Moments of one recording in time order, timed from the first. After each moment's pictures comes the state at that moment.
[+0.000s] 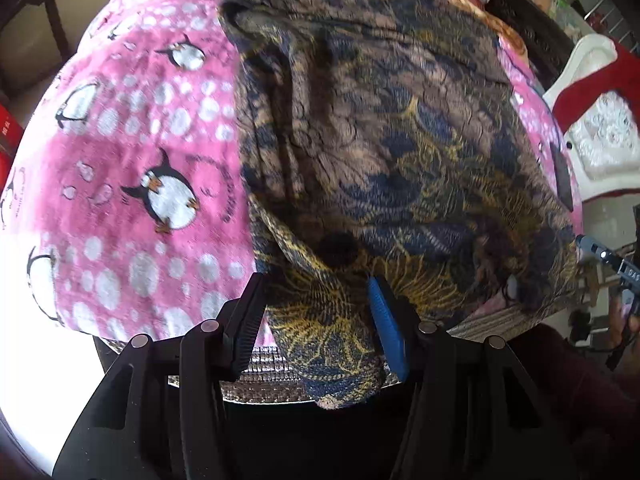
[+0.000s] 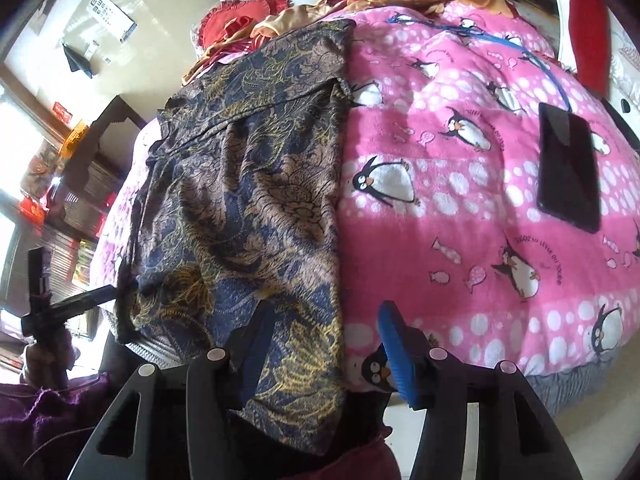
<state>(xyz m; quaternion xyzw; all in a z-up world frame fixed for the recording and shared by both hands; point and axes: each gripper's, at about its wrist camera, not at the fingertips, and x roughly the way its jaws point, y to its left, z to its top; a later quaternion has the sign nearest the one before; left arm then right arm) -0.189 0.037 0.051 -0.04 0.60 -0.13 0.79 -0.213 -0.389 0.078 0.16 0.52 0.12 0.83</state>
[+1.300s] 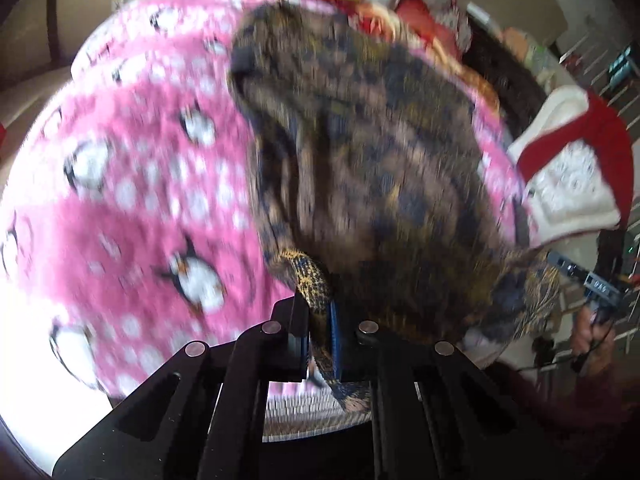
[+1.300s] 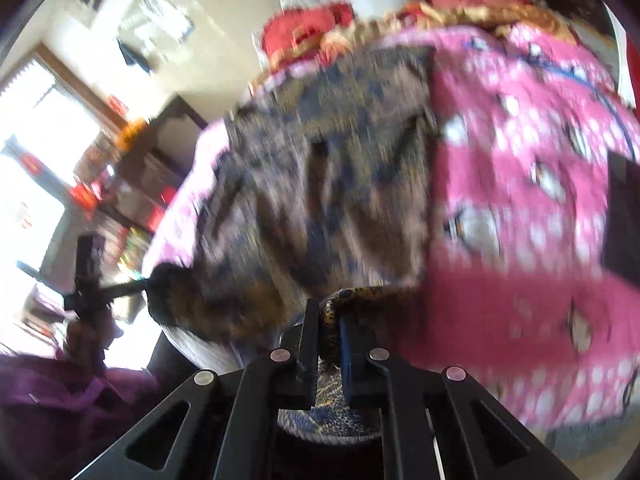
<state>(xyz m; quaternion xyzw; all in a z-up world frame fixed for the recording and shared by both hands) -0.146 0.088 0.107 -0.14 0.53 -0.17 0.82 -0.187 -0.367 0.113 0.19 0.47 0.22 0.84</state>
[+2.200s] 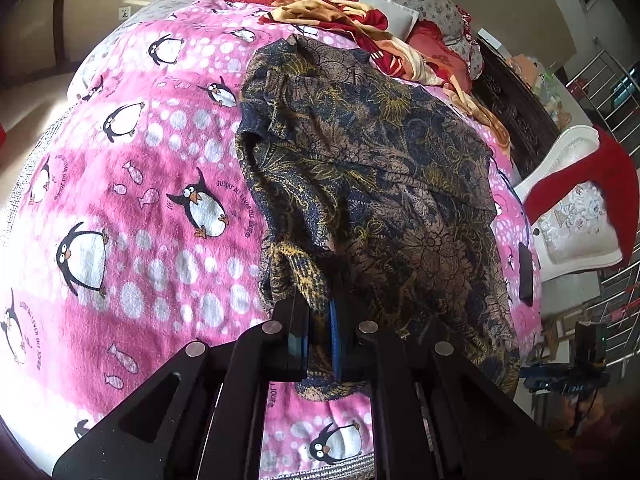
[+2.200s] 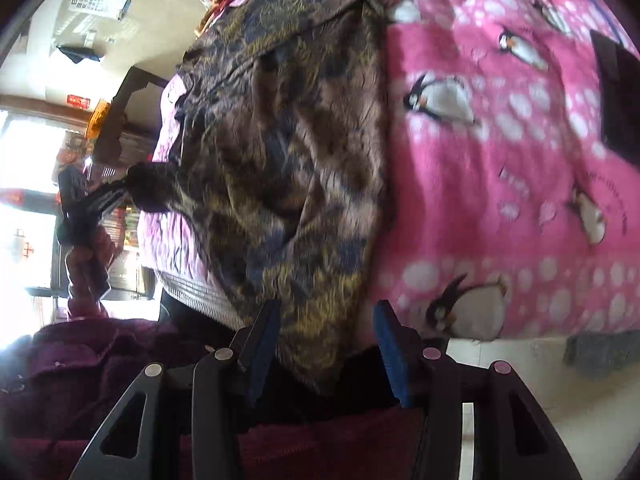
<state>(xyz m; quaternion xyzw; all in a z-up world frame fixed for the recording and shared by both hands) -0.083 0.095 0.107 -0.14 0.52 -0.16 0.83 -0.206 -0.381 0.062 0.22 0.62 0.21 0.72</state>
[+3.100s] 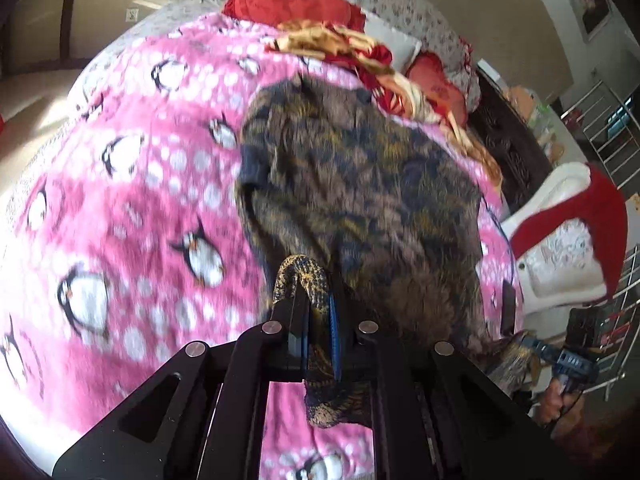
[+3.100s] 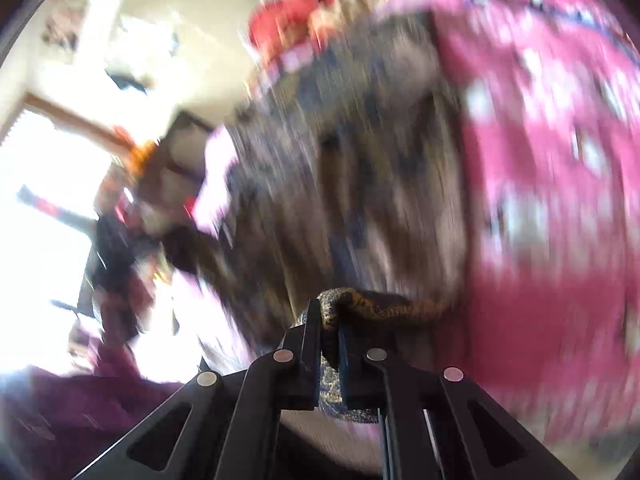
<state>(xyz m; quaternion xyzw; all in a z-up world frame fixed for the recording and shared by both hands) -0.046 0.110 0.129 -0.19 0.48 -0.15 0.84 -0.142 -0.375 0.106 0.28 0.49 0.25 0.79</state>
